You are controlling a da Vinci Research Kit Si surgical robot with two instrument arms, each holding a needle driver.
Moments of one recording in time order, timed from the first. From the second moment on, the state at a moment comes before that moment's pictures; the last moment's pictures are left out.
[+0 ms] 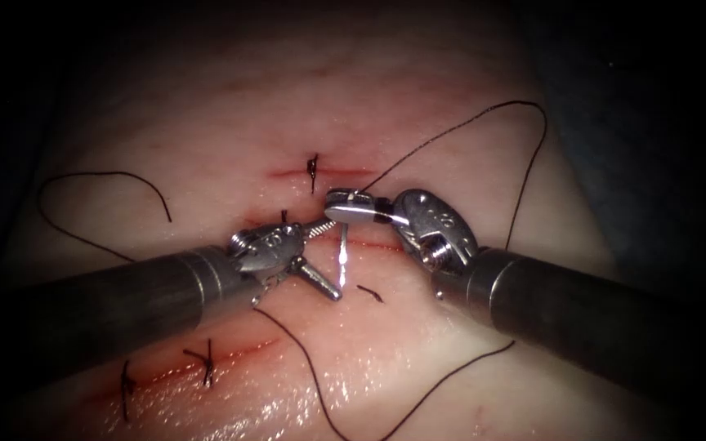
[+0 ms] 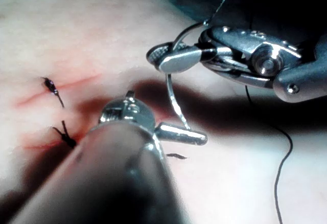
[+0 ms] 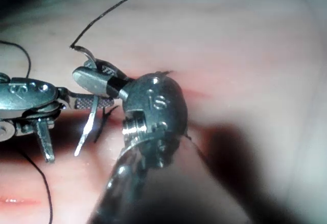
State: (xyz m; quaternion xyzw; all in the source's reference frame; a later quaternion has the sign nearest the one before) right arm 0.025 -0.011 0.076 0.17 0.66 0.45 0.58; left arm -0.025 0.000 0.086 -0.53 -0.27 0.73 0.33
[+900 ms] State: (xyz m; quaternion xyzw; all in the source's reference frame) right arm 0.028 -0.009 0.086 -0.08 0.71 0.16 0.69; left arm -0.023 -0.005 0.093 -0.40 -0.17 0.85 0.29
